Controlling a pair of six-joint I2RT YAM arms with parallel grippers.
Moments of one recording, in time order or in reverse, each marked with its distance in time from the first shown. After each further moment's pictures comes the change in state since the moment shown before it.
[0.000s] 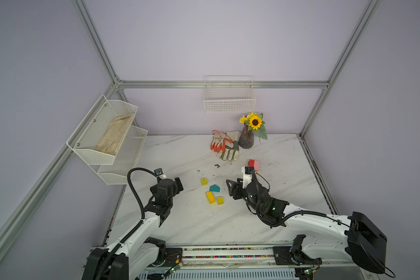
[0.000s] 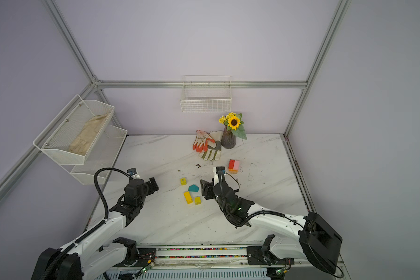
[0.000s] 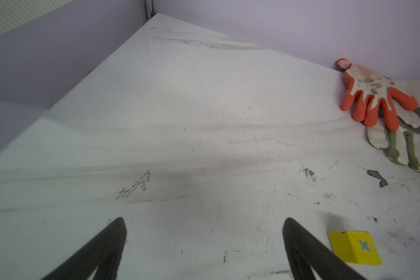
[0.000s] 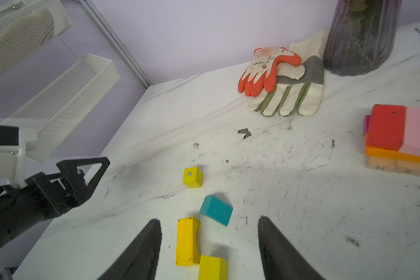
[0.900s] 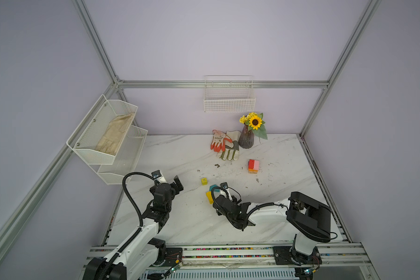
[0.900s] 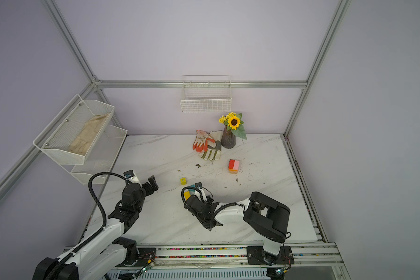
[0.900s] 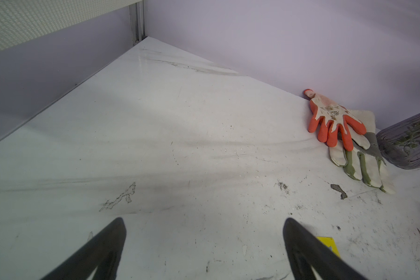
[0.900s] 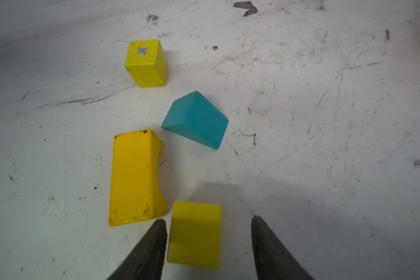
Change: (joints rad) left arm 0.001 -0.069 -0.056 0.112 0.036 -0.014; right arm 0.151 0.511 0.205 -0.182 0.148 0.088
